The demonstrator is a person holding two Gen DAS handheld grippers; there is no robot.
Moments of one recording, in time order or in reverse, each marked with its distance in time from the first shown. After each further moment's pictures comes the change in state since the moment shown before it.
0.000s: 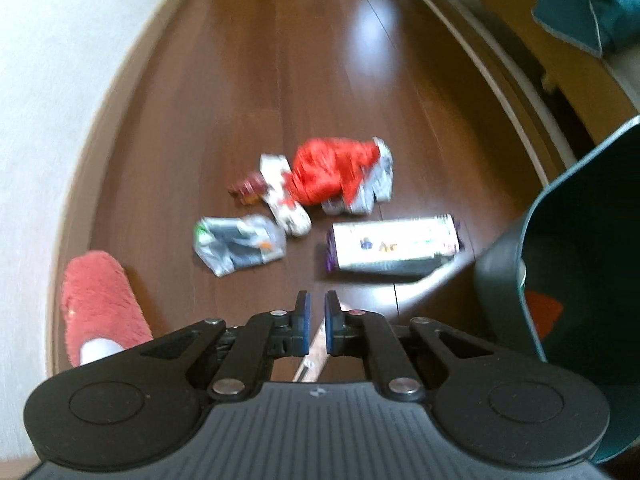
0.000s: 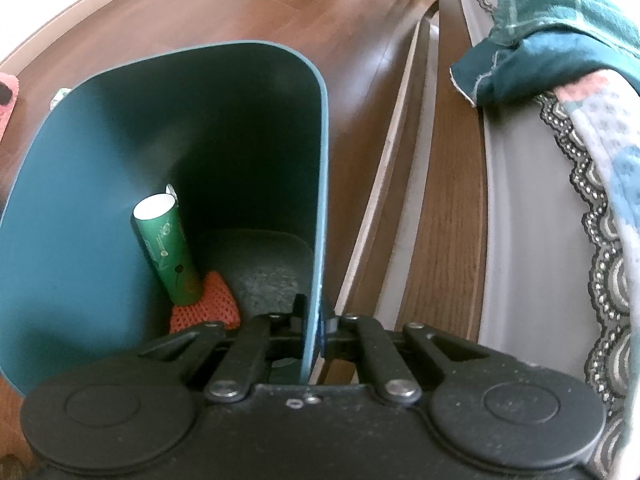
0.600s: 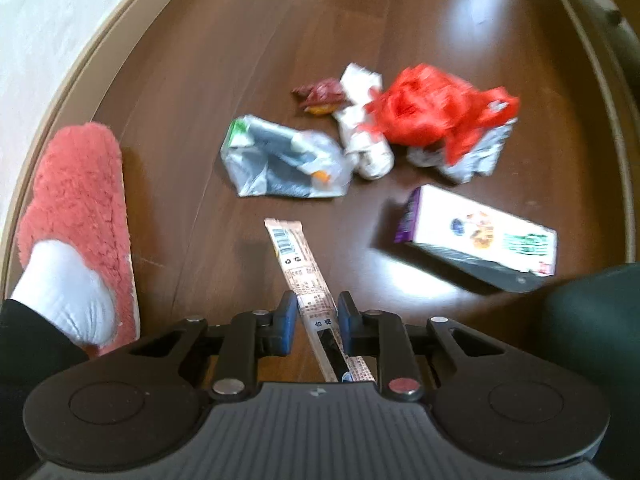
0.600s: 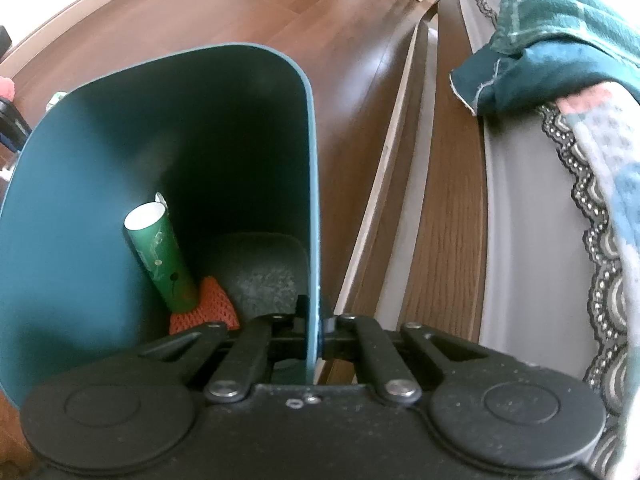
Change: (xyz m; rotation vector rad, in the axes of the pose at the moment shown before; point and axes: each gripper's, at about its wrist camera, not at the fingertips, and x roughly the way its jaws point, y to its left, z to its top) left arm 0.099 0.043 -0.002 -0.344 0.176 0.070; right arm 0.008 -0.005 0.004 0.004 0.001 -0.016
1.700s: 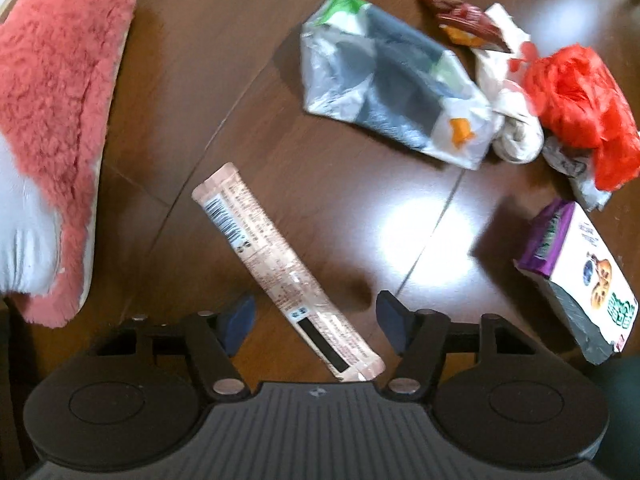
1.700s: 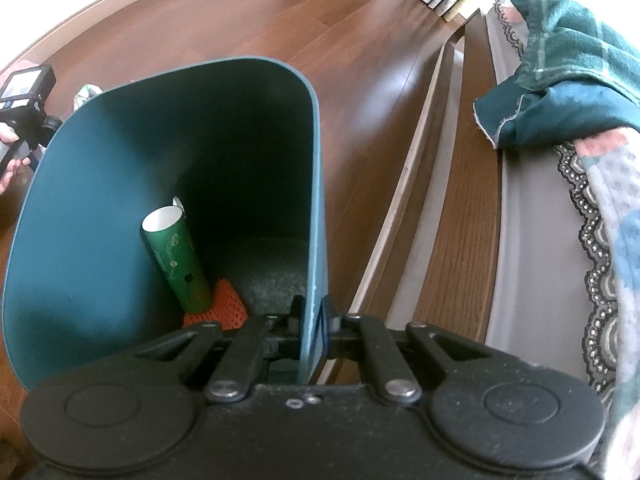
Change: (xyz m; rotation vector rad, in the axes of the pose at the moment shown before) left arm 0.134 0.069 -0.007 -0.320 0.205 -0.001; right arm -0.012 0.012 0.008 -0.087 -0.031 0.029
